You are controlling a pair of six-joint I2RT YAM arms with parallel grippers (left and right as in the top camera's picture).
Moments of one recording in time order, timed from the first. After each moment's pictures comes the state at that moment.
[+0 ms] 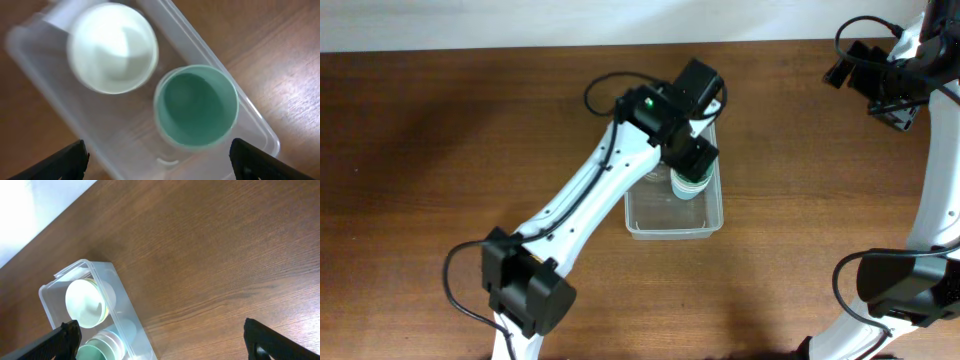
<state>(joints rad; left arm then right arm) -0.69 2.07 2.17 -1.27 -0.07 0.00 -0.26 1.91 2.22 -1.43 -0.25 0.34</state>
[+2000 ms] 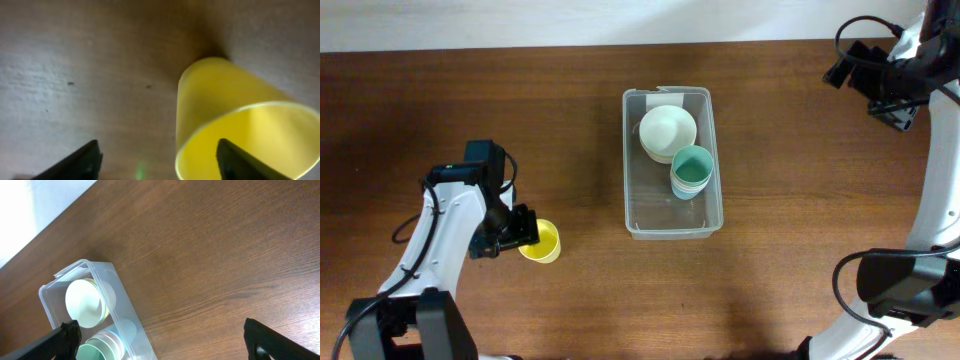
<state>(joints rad) 0.04 1.60 1.10 -1.15 0.00 -0.18 -0.26 1.91 2.22 -1.43 -0.25 0.34</state>
